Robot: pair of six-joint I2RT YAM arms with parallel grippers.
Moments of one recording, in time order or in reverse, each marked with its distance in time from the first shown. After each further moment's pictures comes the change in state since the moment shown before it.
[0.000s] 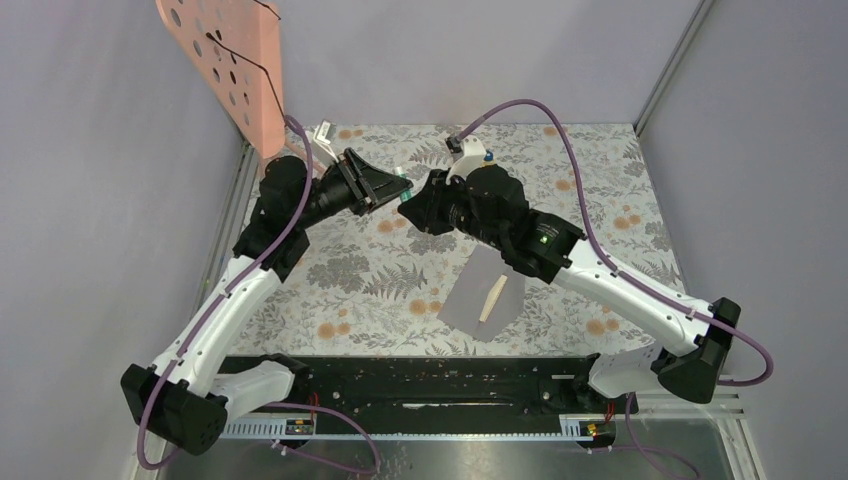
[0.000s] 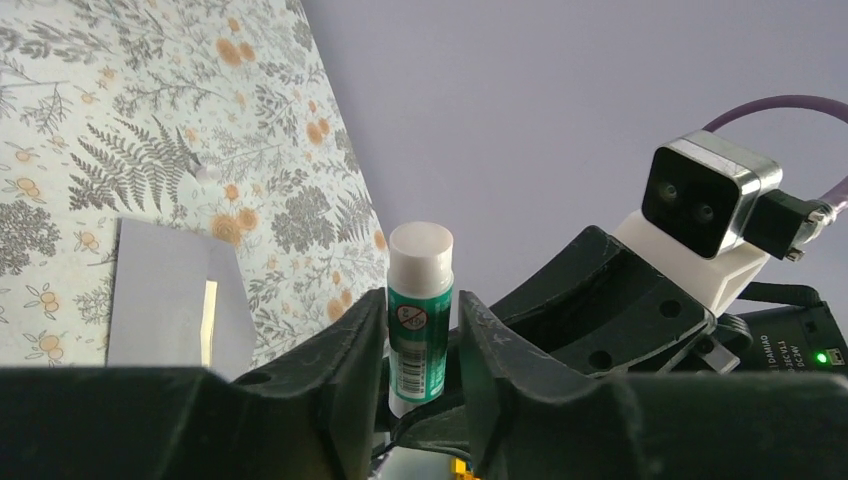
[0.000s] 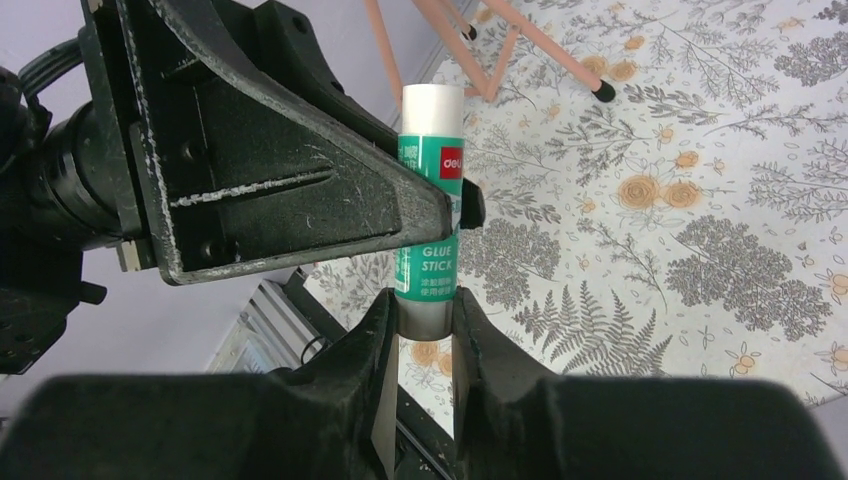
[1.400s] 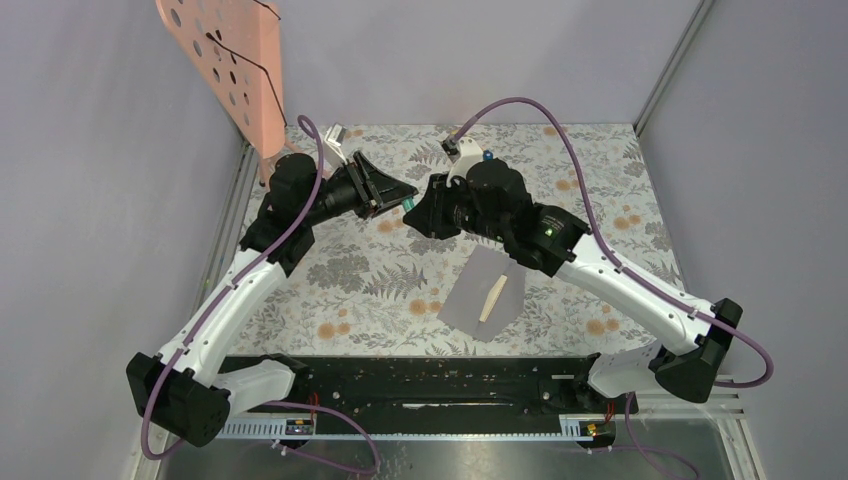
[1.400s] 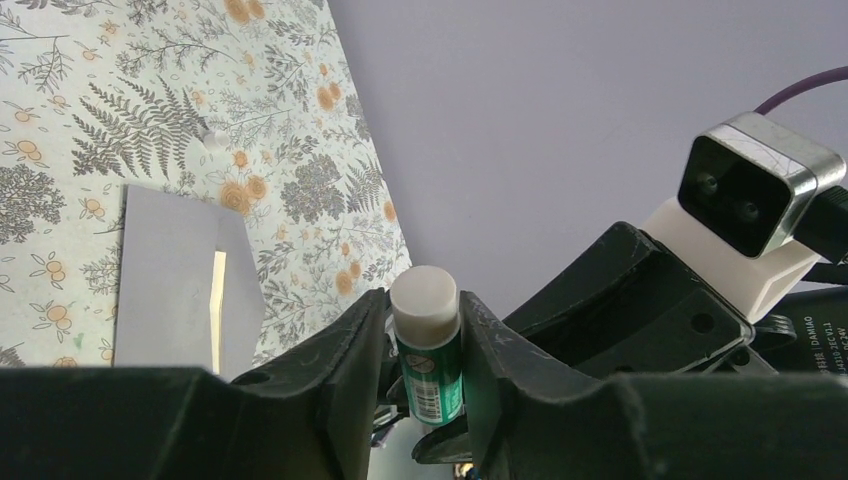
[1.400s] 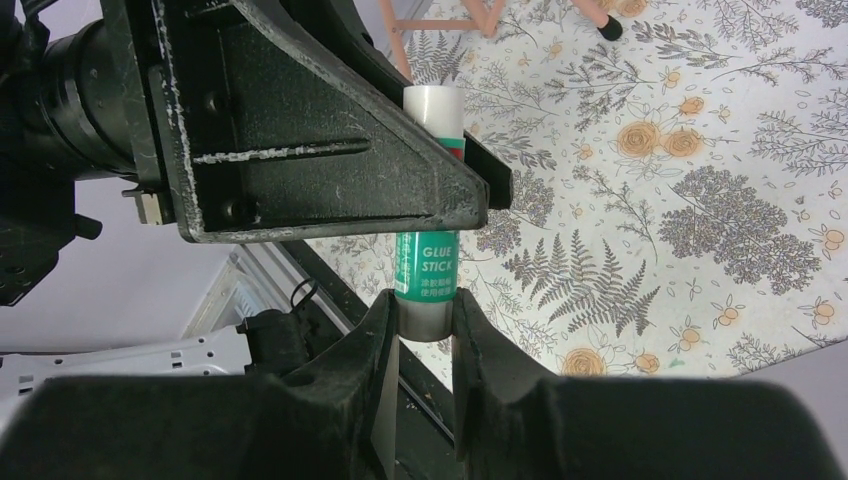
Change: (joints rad) left arm -0.003 0.053 0.005 -0.036 0.059 0.016; right arm -0.036 0.006 0.040 -0.143 -0.114 -0.031
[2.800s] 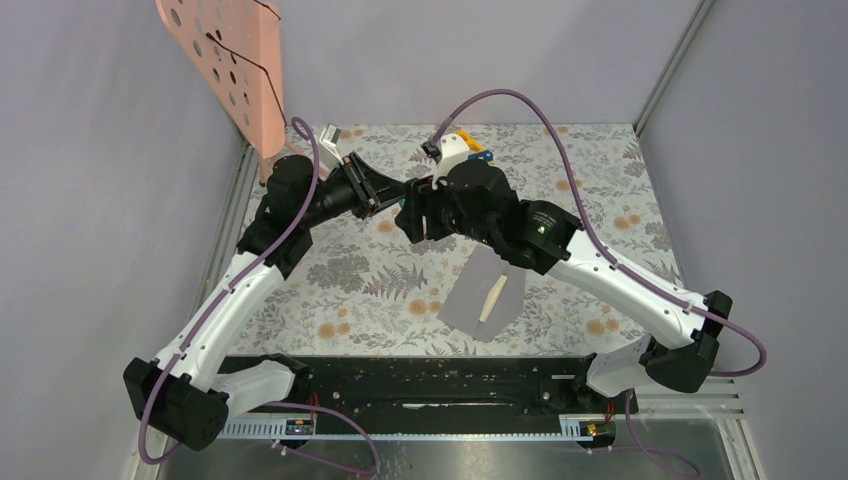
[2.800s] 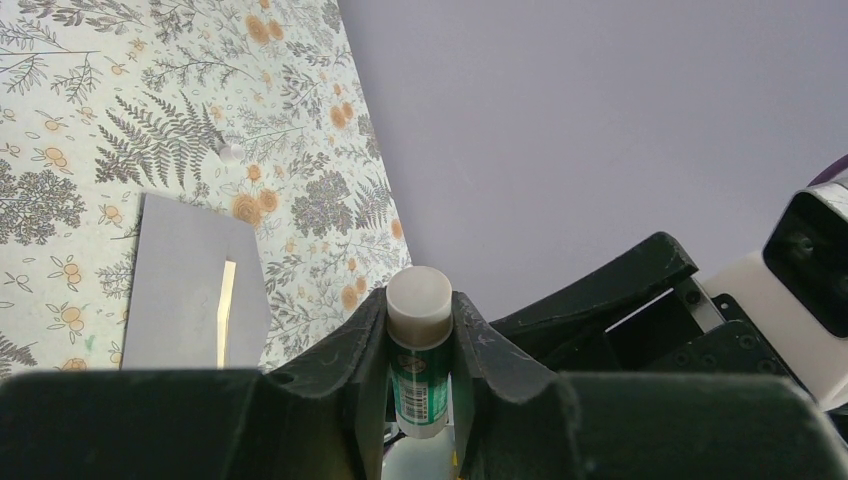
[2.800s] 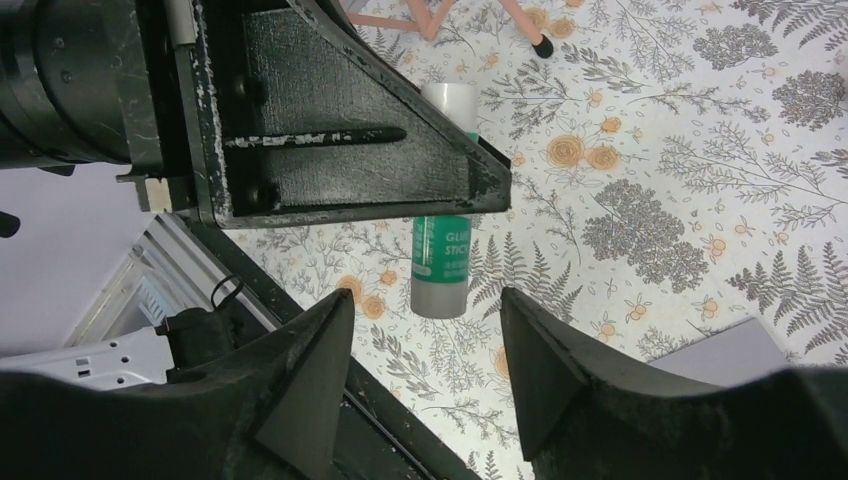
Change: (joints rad) left arm -0.001 -0.020 0.000 -0.022 -0.063 -0.009; right arm 0.087 0.063 0.154 -0.159 0.178 -0.136
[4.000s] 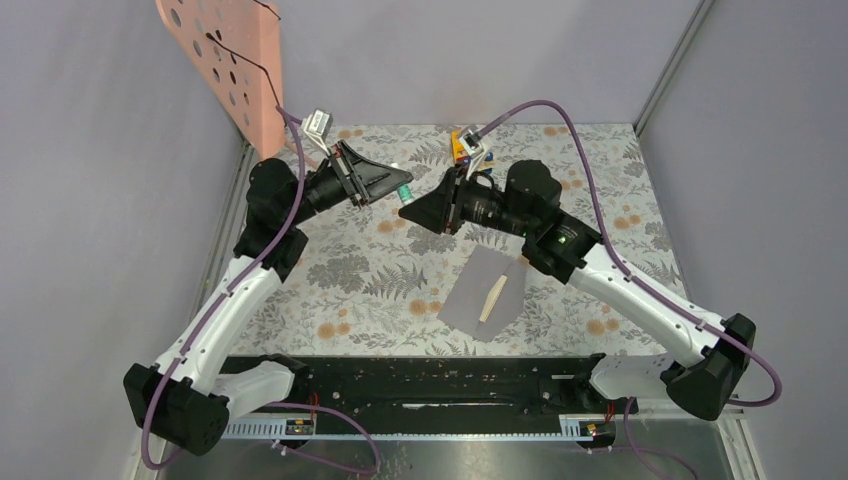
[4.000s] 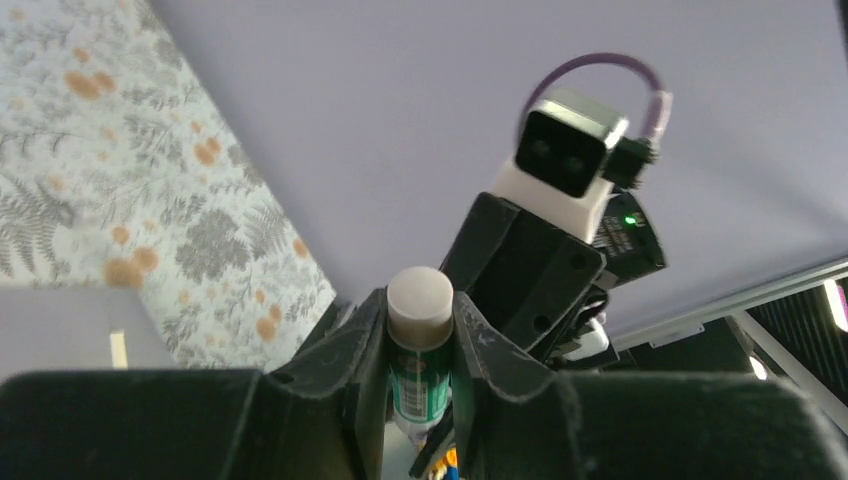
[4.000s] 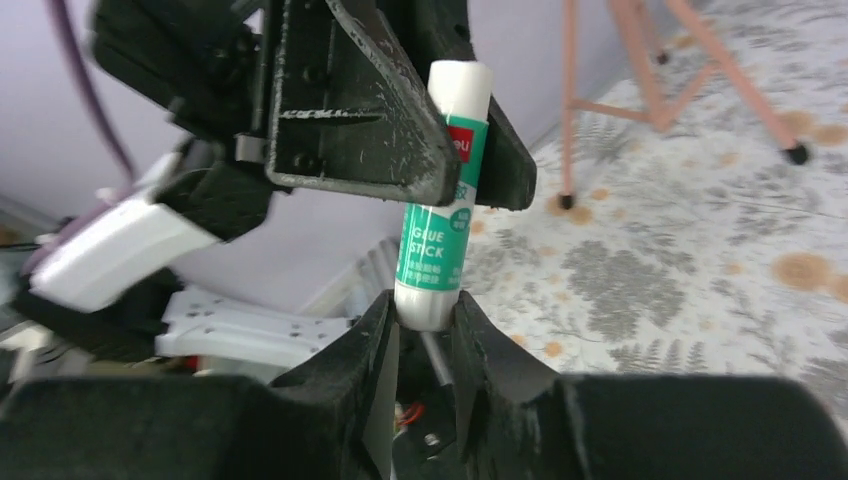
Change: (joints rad) left arm 0.027 -0.024 -0.021 0.290 0.177 -0.108; right arm -0.171 -0.159 -0.331 0.528 -0.494 0.125
